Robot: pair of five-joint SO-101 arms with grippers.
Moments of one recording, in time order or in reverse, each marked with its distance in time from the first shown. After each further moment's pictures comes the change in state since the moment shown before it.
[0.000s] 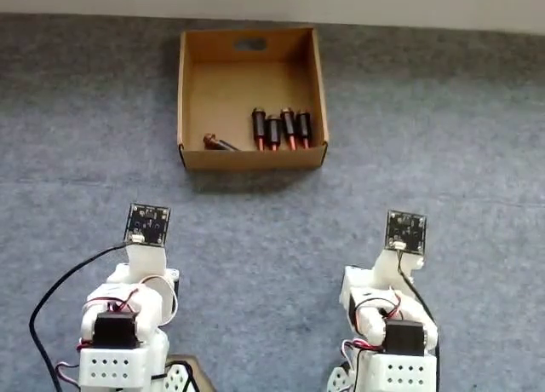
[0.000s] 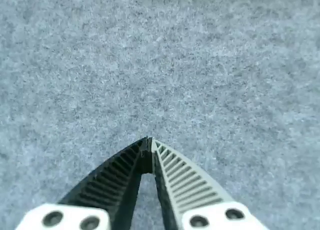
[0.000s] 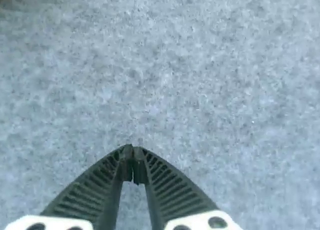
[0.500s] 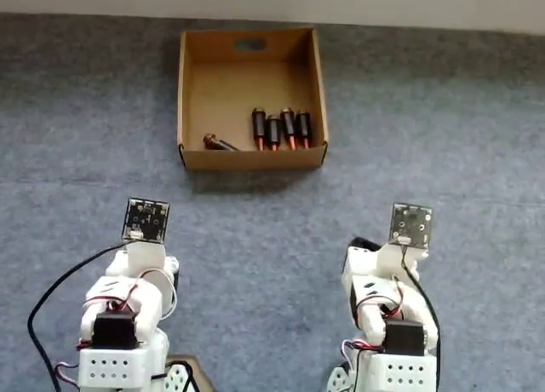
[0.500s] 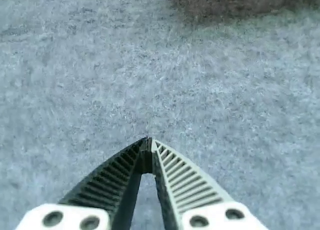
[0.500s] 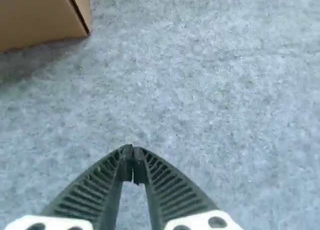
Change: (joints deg) left arm 0.0 0.0 -0.1 -6.7 -0.6; right arm 0.0 0.0 0.0 -13.0 0.4
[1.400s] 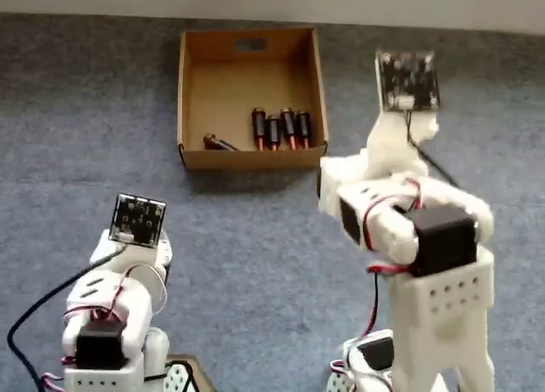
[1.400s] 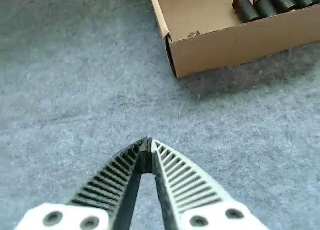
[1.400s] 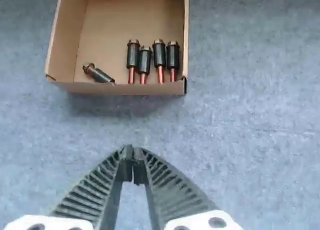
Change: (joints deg) left arm 0.0 1.6 -13.7 -0.3 -6.9; right arm -19.1 59.1 -85.3 29.7 -5.5
